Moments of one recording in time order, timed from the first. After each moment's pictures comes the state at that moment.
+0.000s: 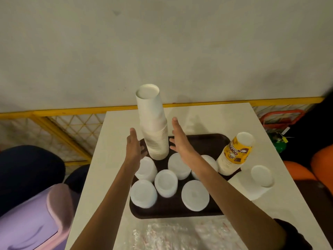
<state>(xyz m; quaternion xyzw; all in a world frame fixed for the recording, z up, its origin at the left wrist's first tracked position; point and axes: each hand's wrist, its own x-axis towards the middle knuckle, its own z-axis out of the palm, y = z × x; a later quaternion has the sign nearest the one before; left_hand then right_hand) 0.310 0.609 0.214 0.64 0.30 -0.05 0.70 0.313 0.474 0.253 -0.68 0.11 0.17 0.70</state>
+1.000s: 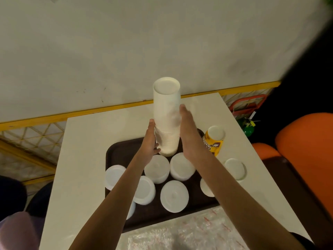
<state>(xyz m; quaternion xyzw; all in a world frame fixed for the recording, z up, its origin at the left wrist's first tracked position) 0.361 0.504 0.179 0.64 0.15 -0.26 0.71 0.319 0.403 0.281 -0.65 0.23 0.05 0.72</state>
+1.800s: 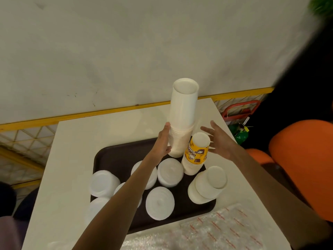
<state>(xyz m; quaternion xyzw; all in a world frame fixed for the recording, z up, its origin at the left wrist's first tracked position) 0.358 0.427 0.189 0.66 0.12 -0.29 0.68 0.334 0.229 0.201 -0.66 0.27 0.21 0.67</state>
